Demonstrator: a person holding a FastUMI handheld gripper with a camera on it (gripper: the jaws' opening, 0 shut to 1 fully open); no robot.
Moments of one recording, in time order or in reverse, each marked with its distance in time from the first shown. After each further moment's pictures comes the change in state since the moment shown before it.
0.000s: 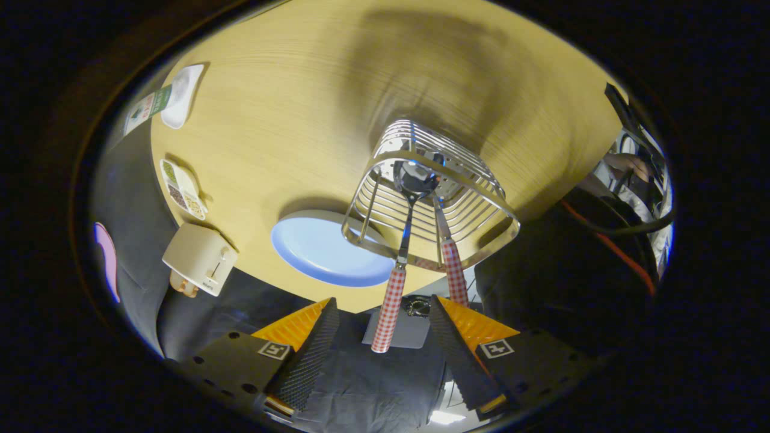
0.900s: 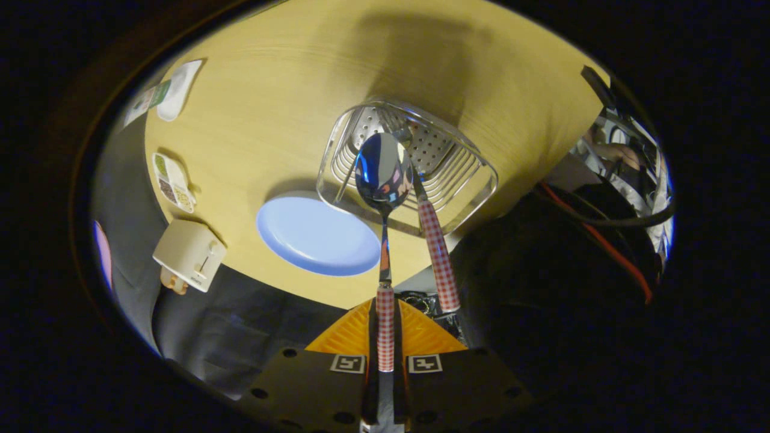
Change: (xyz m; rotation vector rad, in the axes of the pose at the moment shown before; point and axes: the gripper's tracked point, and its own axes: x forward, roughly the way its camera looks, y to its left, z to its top) arm 0.008 -0.018 -0.018 0.038 0.048 -0.054
